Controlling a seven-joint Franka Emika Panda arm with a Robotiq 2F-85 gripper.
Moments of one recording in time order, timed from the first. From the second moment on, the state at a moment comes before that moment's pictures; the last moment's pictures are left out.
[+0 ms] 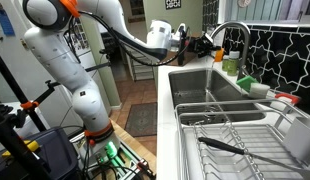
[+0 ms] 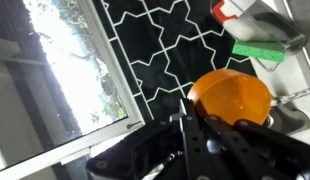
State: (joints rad) arm -0.30 -0.26 -0.15 -2.31 -1.95 2.46 0.93
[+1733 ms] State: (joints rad) arm -0.18 -0.29 -0.37 -2.41 -1.23 2.71 0.42
